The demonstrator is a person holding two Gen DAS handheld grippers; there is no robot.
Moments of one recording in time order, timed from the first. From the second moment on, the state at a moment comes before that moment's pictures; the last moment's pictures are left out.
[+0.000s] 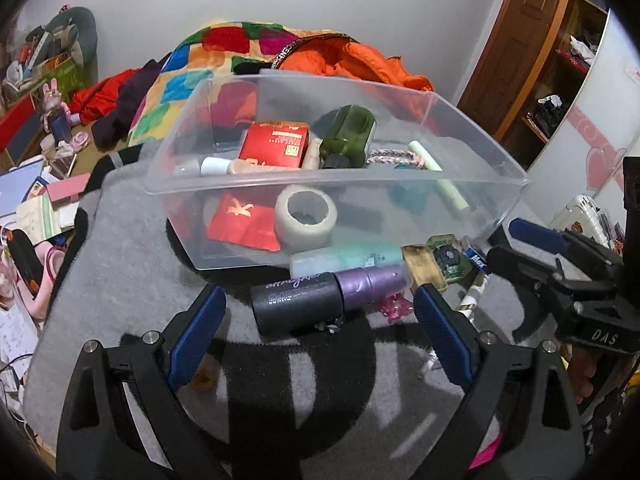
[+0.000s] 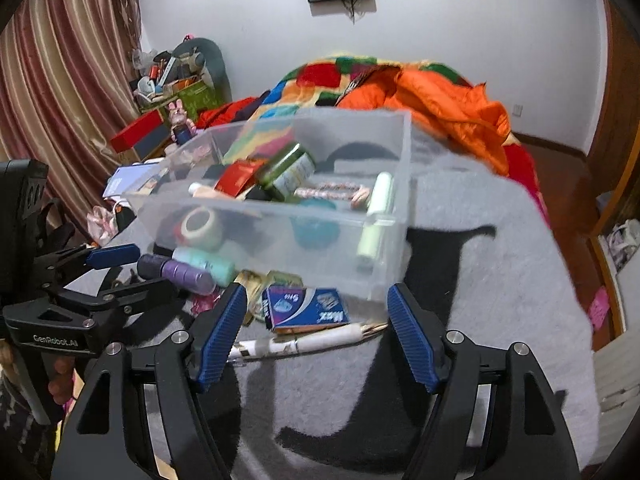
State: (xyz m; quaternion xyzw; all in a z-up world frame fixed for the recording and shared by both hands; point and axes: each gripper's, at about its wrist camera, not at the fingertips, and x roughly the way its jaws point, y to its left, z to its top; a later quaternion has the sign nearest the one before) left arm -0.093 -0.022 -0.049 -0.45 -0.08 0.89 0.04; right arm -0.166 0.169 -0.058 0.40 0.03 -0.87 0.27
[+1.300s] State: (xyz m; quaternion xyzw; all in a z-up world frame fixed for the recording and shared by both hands) left arm -0.086 -0.008 -0.033 -0.42 -0.08 0.90 0.04; right arm -0.158 0.166 -0.043 0.38 0.03 -0.87 0.31
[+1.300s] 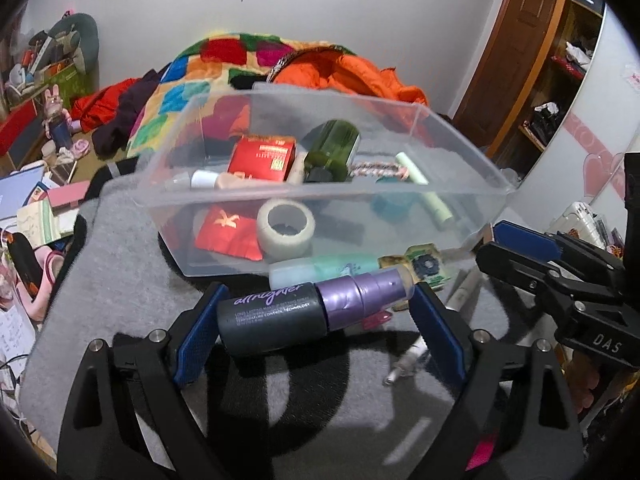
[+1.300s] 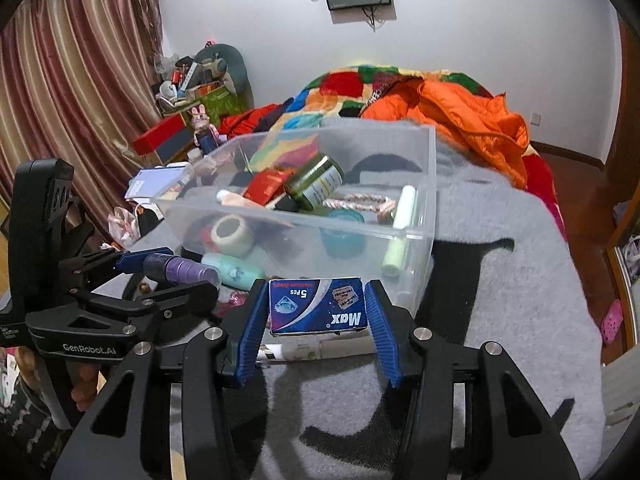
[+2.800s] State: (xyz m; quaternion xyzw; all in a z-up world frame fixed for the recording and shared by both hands) left arm -0.151 -0.040 -0.007 -0.39 -0.08 0.92 0.02; right arm -0.222 0.132 -0.022 0.36 0.05 -0.89 0.27
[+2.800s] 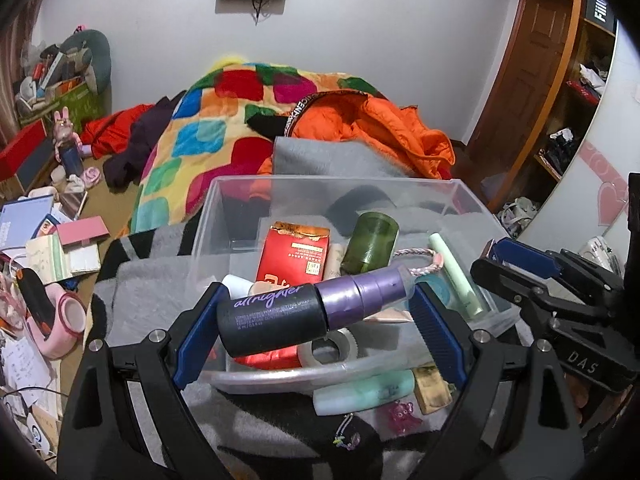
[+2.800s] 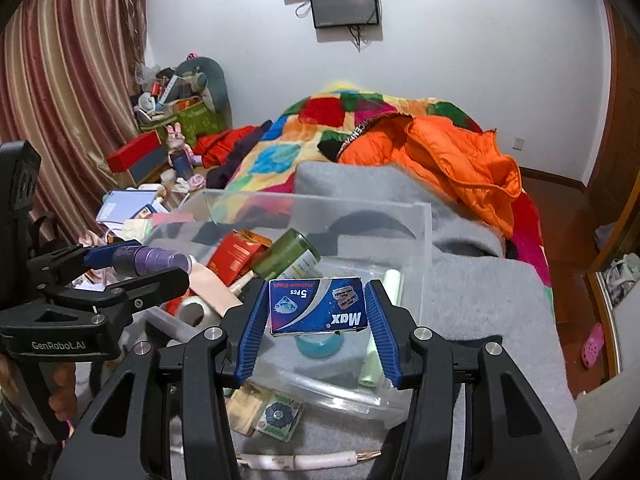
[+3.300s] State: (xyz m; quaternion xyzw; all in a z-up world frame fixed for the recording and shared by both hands) left arm -0.161 -0.037 -0.015 -0.40 -0.09 0.91 0.03; right arm -0.226 0.124 -0.035 0.37 0.05 -0.89 0.26
